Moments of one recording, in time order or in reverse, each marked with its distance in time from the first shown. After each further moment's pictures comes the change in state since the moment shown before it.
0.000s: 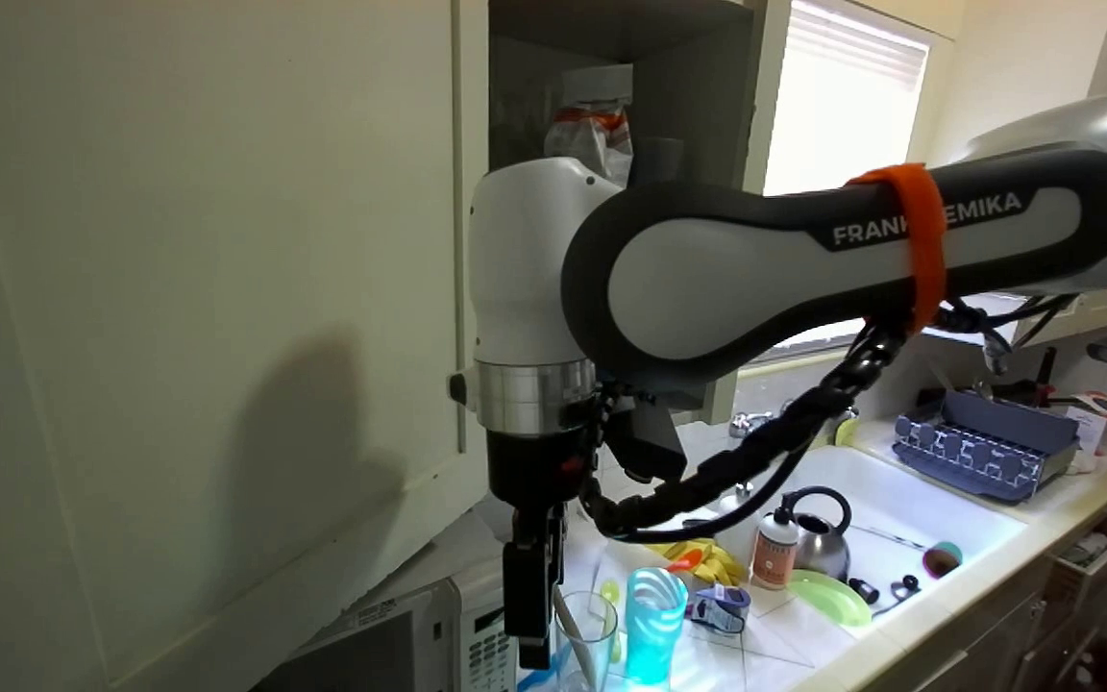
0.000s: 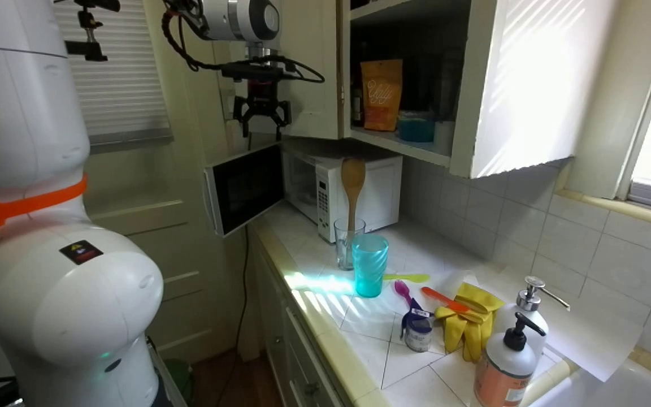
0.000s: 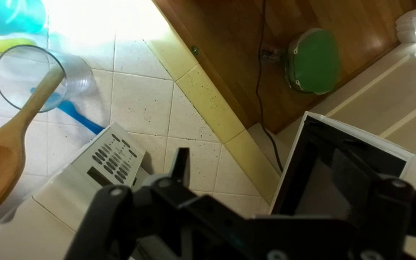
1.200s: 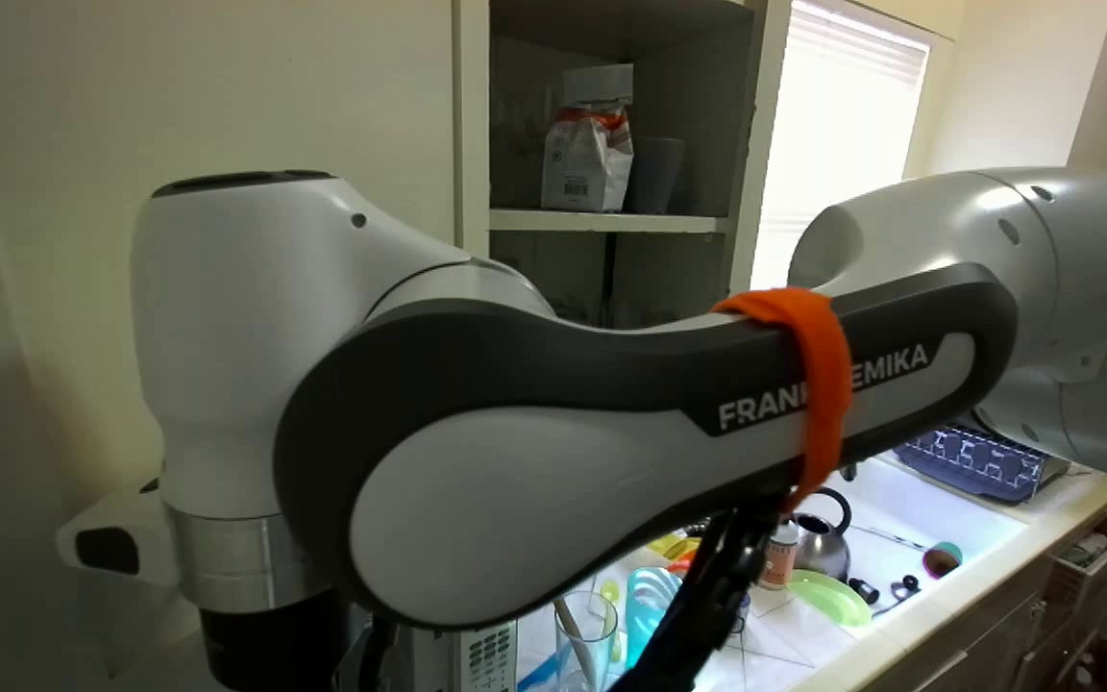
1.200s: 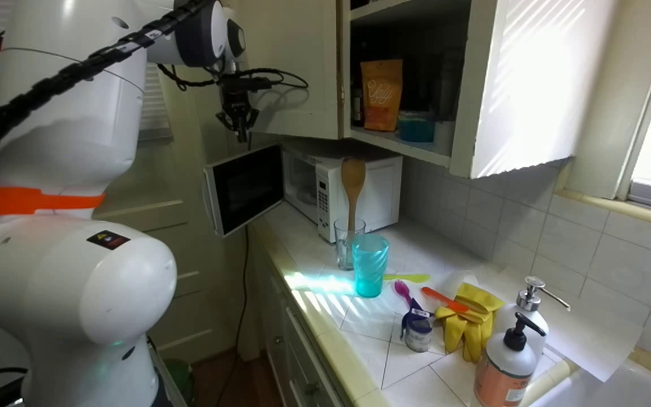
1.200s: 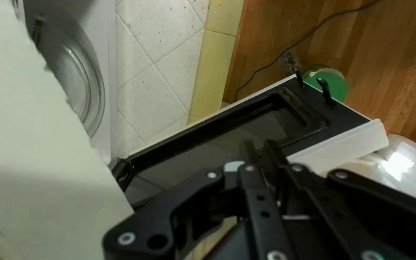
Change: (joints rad) arm 0.225 0.395 0.094 0.444 -0.281 0.029 -0.495
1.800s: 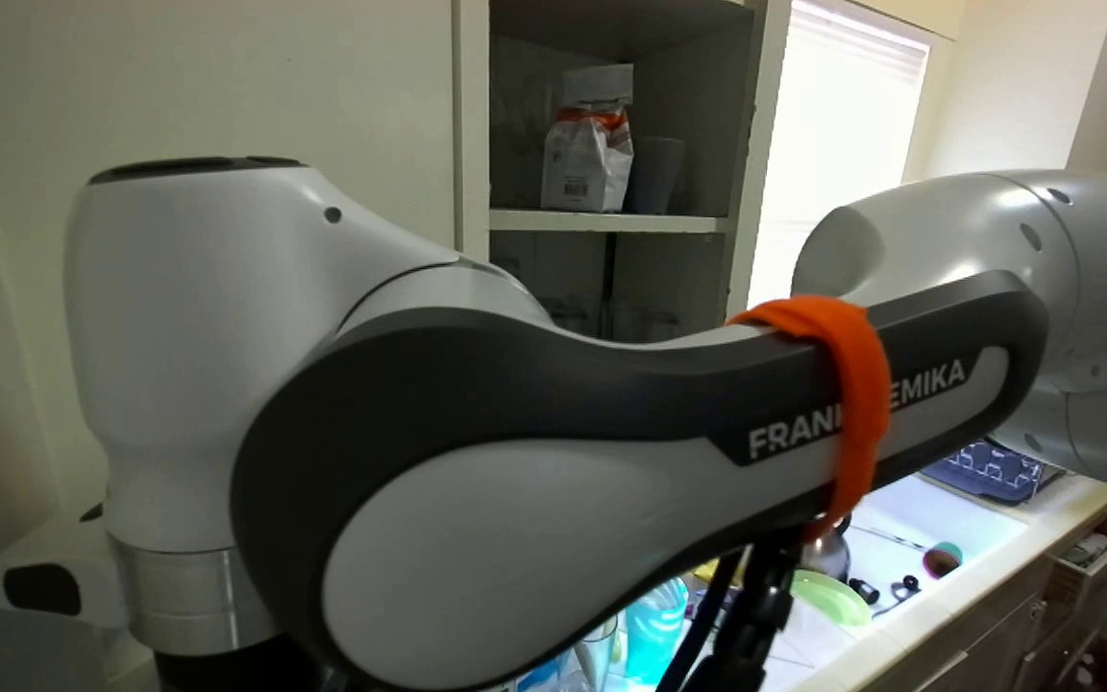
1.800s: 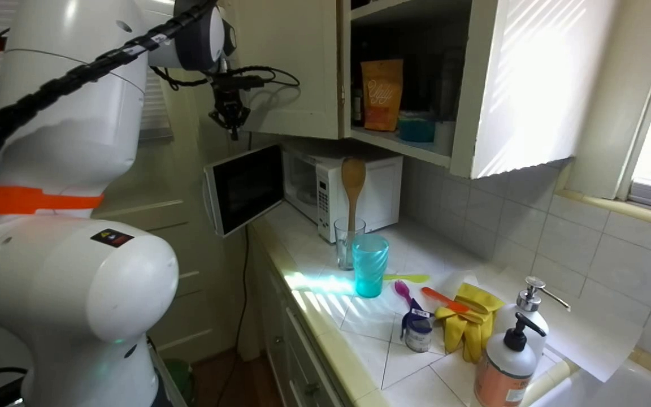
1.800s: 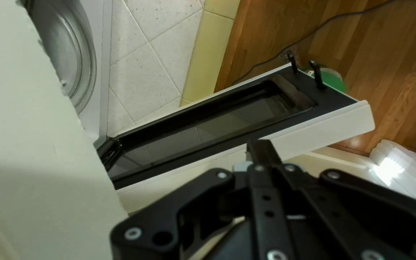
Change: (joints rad) arm 0.032 0.016 0.009 0.027 -0.015 0.000 -0.027
